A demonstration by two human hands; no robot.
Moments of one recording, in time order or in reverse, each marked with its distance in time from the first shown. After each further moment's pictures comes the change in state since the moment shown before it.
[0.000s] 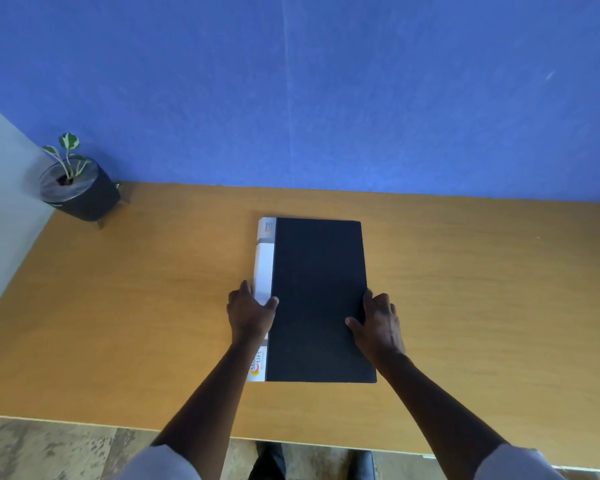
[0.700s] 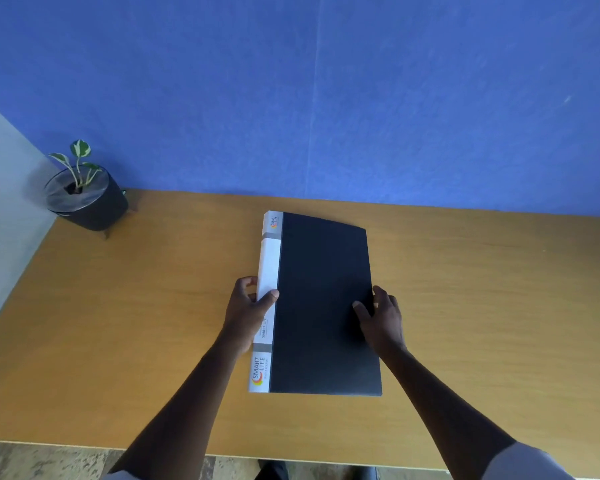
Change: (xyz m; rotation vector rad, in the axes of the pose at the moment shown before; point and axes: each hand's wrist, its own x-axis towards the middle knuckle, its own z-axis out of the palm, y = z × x) left_hand 0.036 -0.017 -0.048 -0.654 -0.250 0.018; right_hand 0.025 -0.045 0.001 0.387 0.103 0.145
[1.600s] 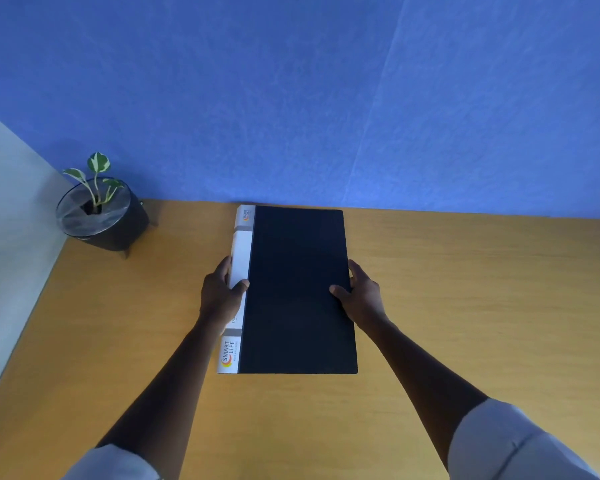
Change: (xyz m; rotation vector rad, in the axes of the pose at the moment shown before) left_hand 0.116 0.007 -0.120 0.463 0.083 0.071; right_hand 0.058 -0.110 0.099 0.156 -0.163 -0.059
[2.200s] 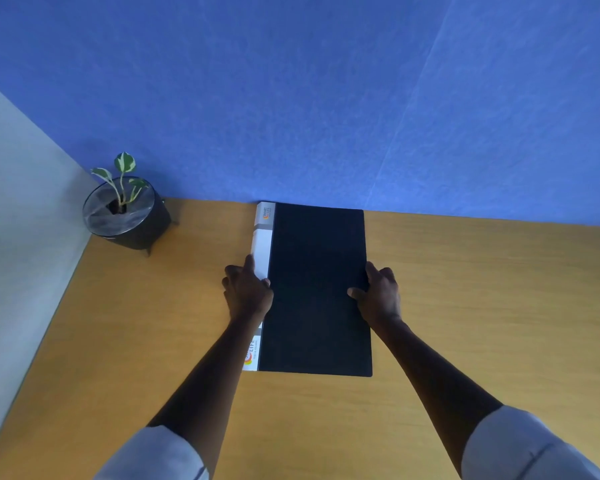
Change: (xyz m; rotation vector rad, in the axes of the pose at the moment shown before) left_hand 0.002 0.029 0.014 0.387 0.140 -0.069; right_hand 0.019 -0.007 0.012 -0.410 0.101 -0.003
